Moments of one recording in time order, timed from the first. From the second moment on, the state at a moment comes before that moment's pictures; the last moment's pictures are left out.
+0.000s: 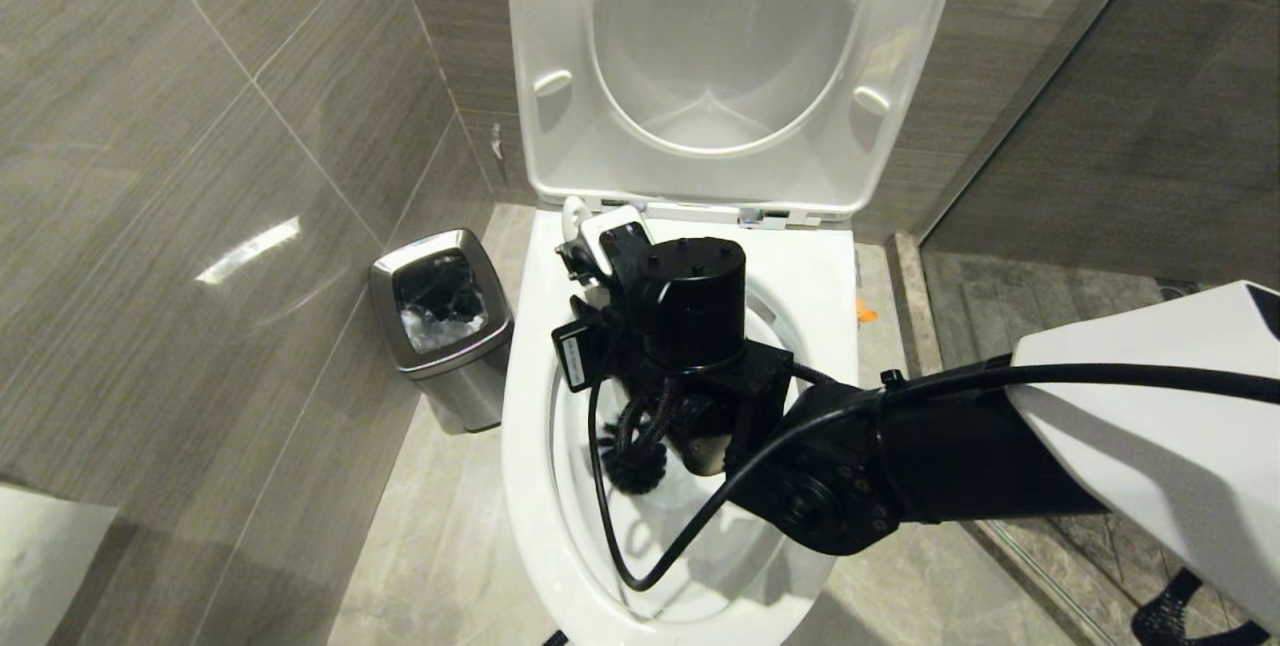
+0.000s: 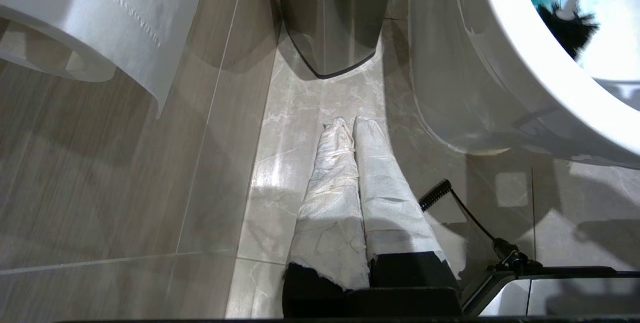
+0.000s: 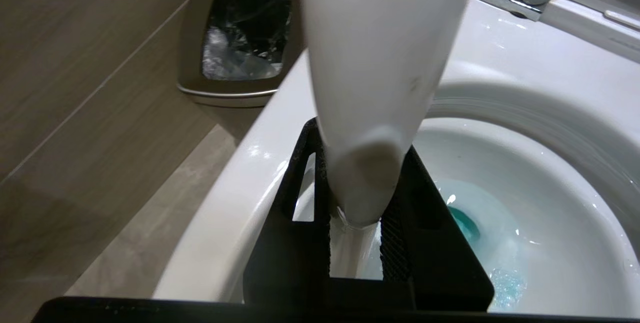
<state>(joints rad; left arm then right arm) 0.00 0.00 -0.04 0.09 0.00 0.00 0.89 2.17 -1.45 -0.65 -0.40 -0.06</state>
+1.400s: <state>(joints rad) 0.00 0.00 -0.04 0.09 0.00 0.00 0.70 2.29 -1.53 -0.89 -0.39 -0.24</state>
